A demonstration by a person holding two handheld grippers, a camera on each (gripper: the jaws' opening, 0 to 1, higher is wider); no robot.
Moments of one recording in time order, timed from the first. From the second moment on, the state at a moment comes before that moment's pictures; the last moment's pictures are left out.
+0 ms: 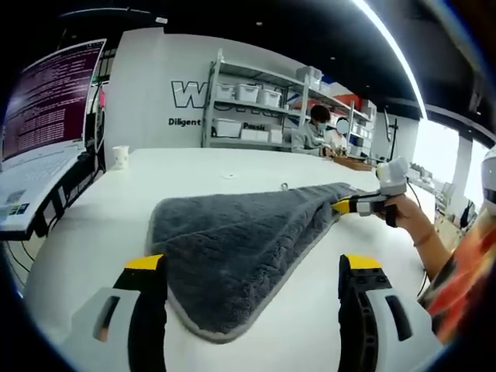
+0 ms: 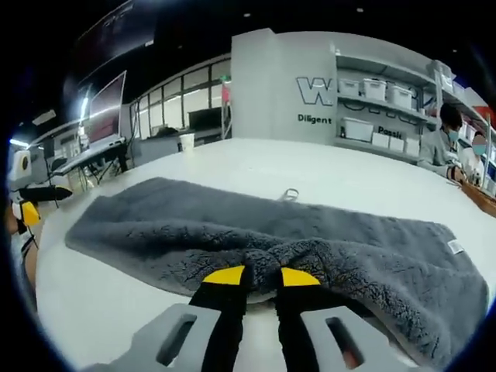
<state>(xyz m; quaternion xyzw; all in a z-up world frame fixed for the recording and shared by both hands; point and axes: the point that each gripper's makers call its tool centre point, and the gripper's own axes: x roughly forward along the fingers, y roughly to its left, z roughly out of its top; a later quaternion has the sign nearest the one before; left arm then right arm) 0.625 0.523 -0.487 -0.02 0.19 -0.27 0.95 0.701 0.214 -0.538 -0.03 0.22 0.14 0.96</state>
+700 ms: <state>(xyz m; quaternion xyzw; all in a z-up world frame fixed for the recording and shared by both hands) 0.621 0.513 -0.492 -0.01 0.20 -0.28 0.94 0.658 0.214 -0.525 -0.06 0.23 0.14 0.96</state>
